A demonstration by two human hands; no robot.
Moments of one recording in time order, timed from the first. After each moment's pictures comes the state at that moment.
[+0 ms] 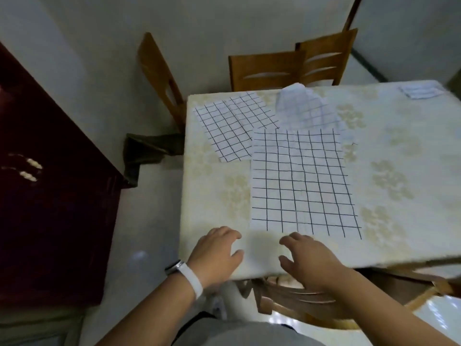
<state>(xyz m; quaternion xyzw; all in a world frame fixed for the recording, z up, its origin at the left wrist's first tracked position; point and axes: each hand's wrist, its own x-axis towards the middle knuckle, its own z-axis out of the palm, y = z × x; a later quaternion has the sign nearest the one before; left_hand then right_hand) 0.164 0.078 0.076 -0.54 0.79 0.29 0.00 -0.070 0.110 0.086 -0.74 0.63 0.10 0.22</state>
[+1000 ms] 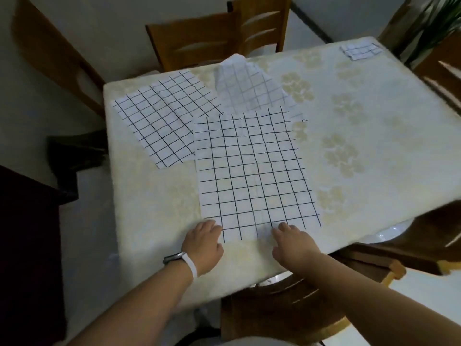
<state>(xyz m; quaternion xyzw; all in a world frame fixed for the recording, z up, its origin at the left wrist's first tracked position) 0.072 -0.016 -0.030 -0.46 0.85 0.23 0.11 -0.165 0.065 -0.002 -0.65 0.71 0.16 0.23</state>
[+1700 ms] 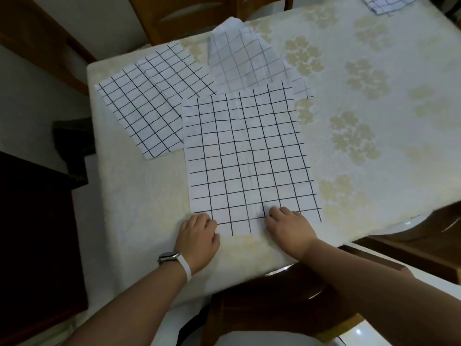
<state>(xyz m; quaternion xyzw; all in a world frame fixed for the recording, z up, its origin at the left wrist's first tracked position) 0.050 -0.013 -0.059 -0.47 0.87 0.12 0.04 -0.211 0.045 -0.050 -0.77 0.62 0.07 0.11</state>
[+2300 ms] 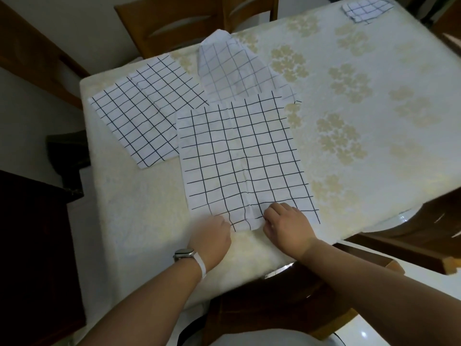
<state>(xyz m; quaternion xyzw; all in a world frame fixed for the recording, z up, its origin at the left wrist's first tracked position) 0.010 -0.014 -0.053 -0.42 0.90 0.11 0.05 -0.212 0.046 -0.034 -0.72 0.68 -0.10 0.09</state>
